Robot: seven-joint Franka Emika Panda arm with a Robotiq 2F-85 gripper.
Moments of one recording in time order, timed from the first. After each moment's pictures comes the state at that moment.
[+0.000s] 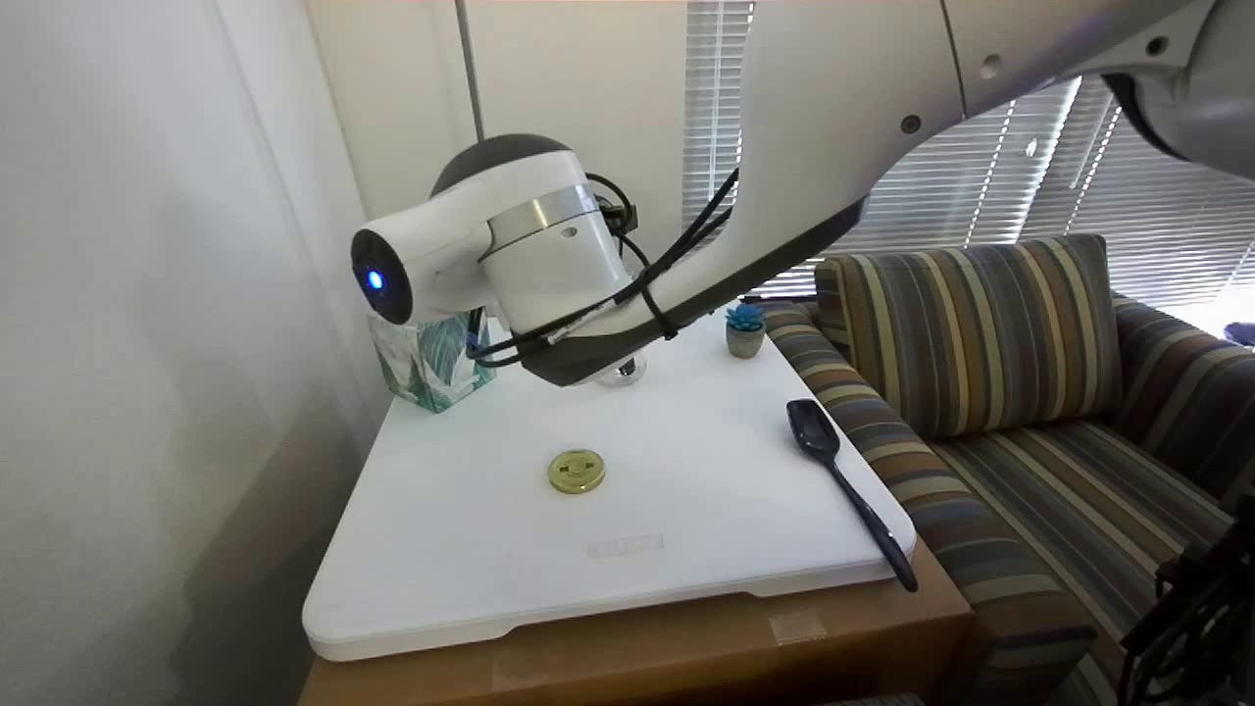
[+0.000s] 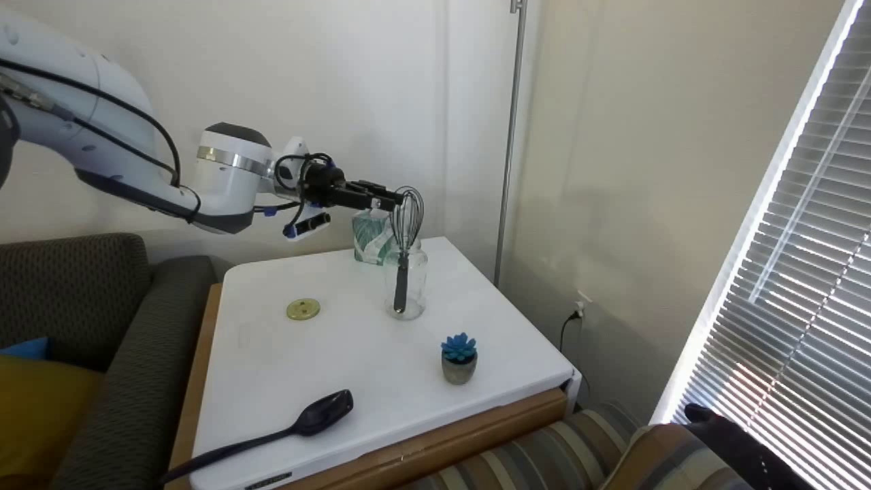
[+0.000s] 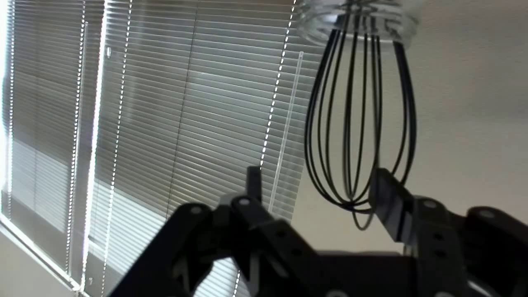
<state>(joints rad) 0.38 1.34 0.08 -0.71 -1.53 1.63 1.85</state>
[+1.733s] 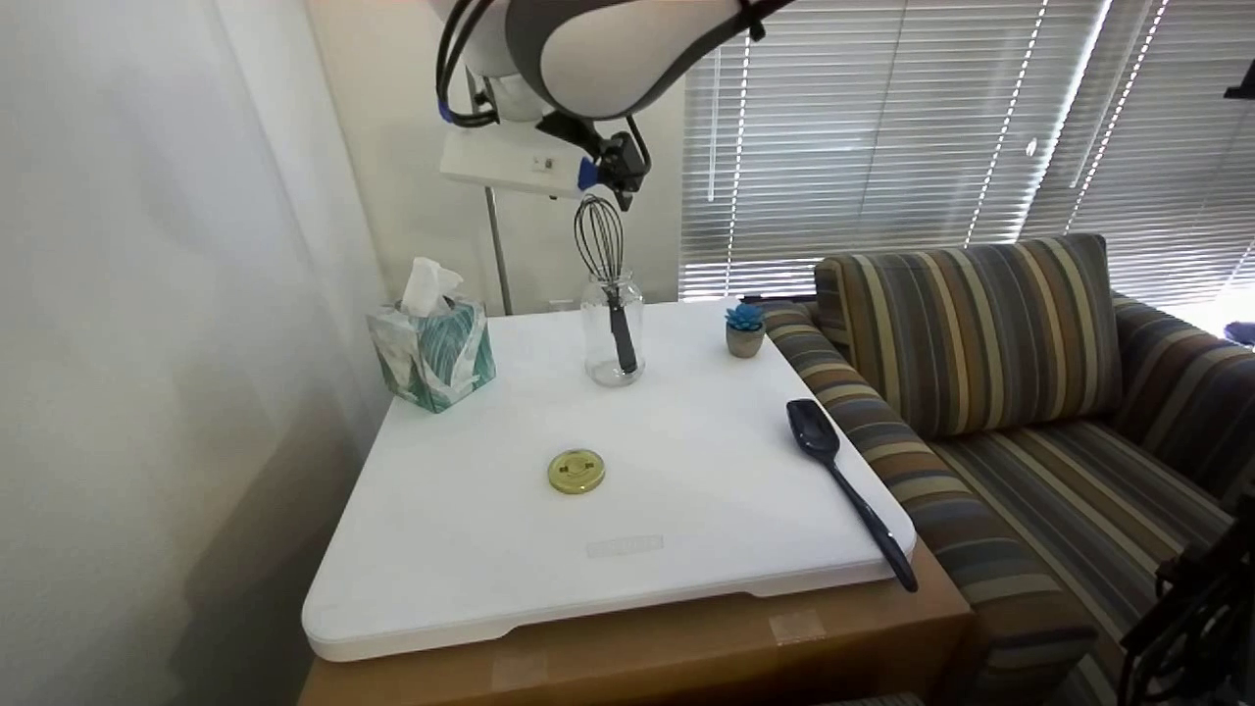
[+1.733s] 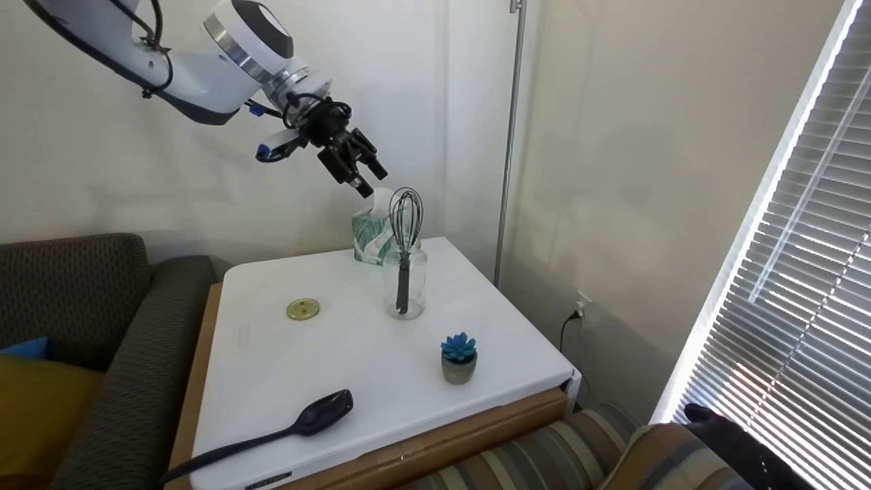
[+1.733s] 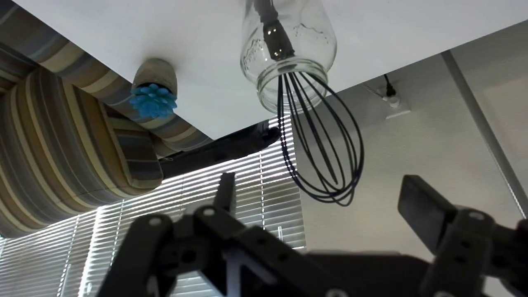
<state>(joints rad) 0.03 0.95 0.48 -1.07 -1.16 1.89 1.86</state>
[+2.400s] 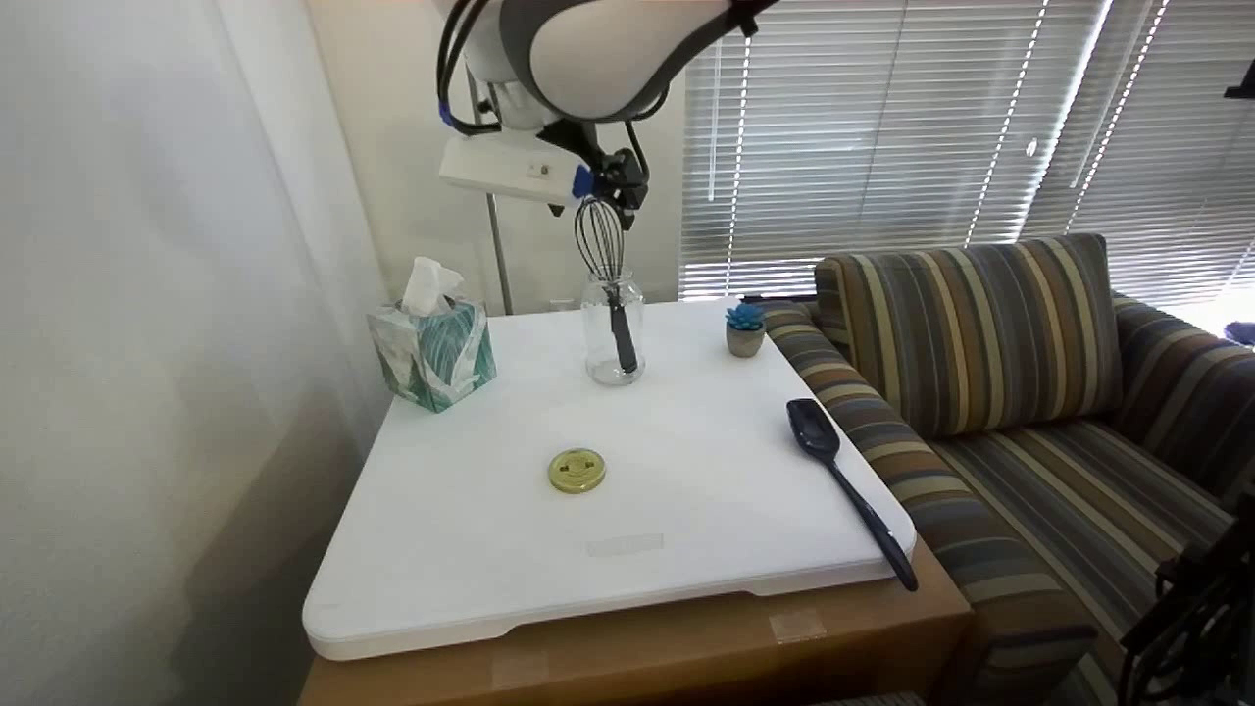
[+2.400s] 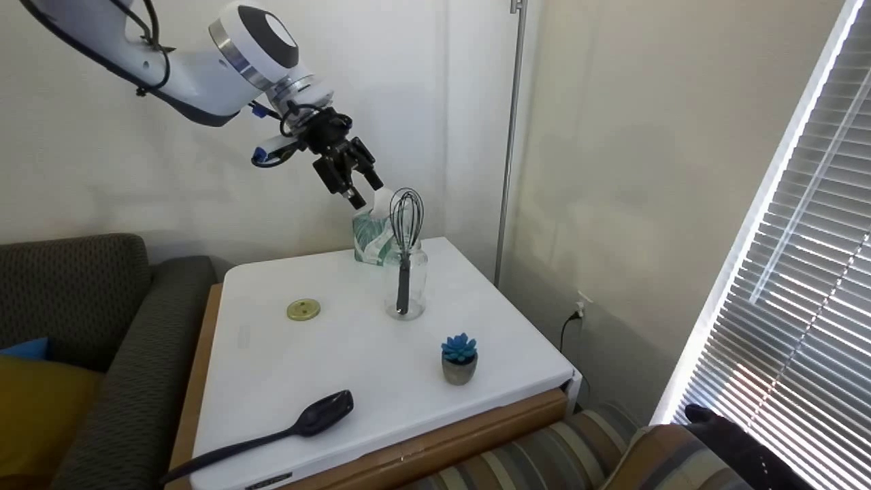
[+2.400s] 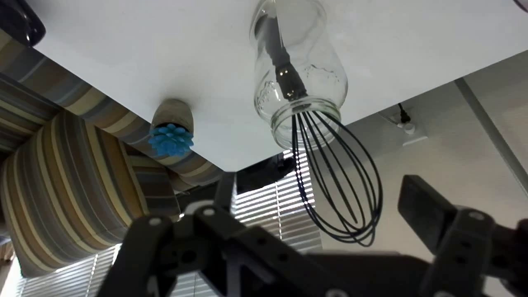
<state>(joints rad) 0.09 0.93 0.35 -1.08 -0.96 1.94 1.86</state>
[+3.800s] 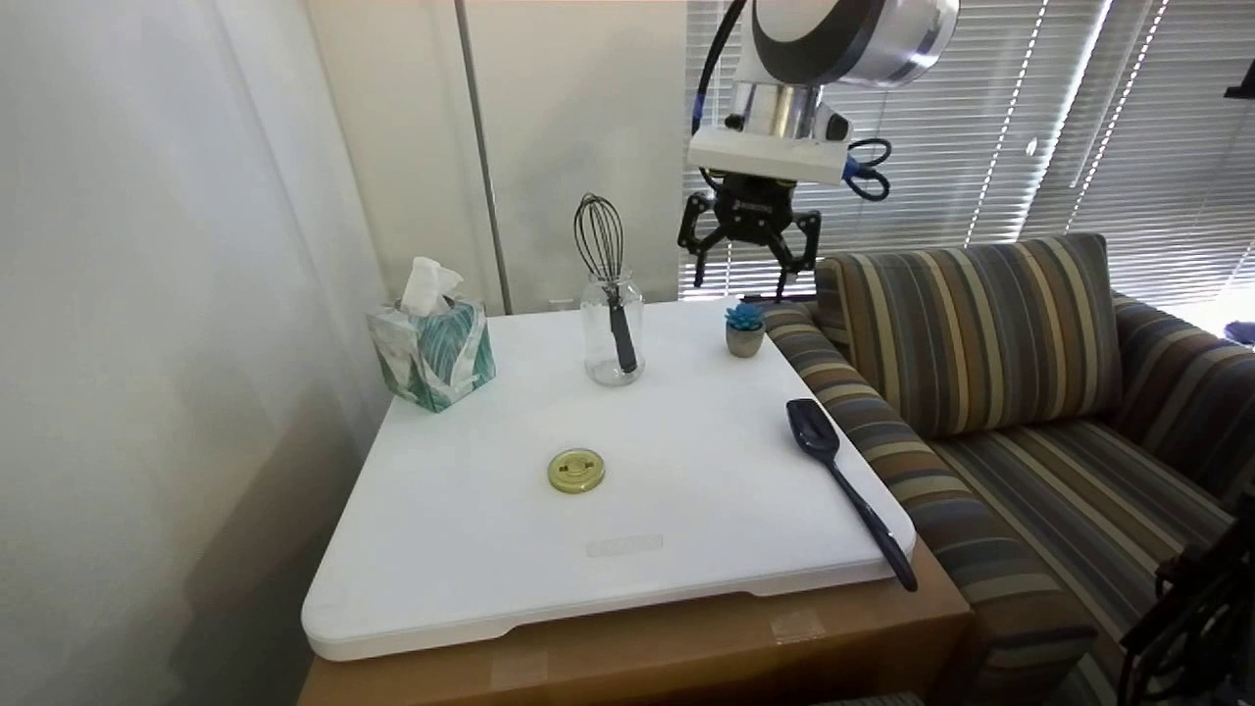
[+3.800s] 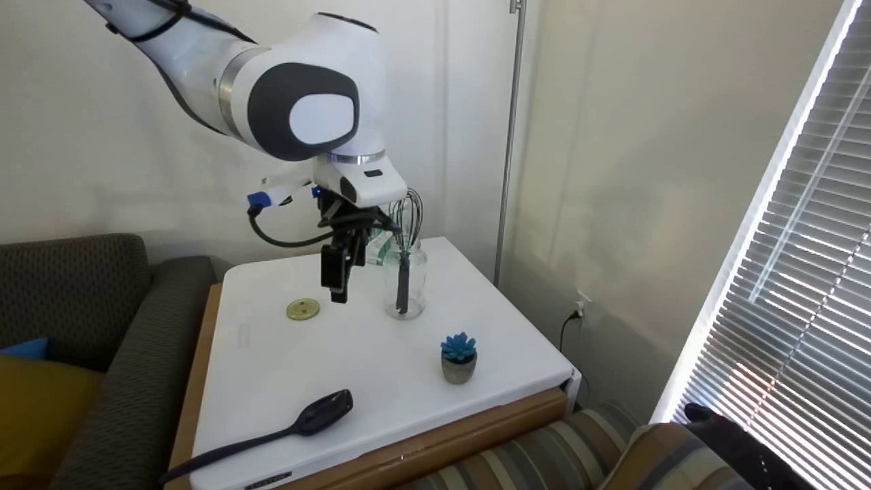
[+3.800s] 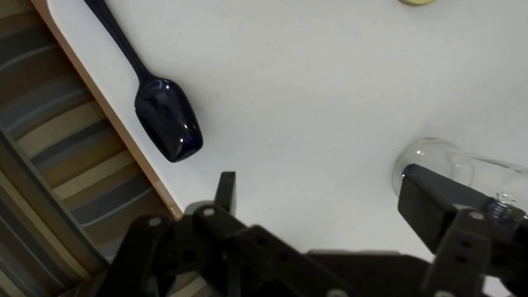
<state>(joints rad) -0.19 0.54 0.19 -1.86 0.03 2.44 1.00</state>
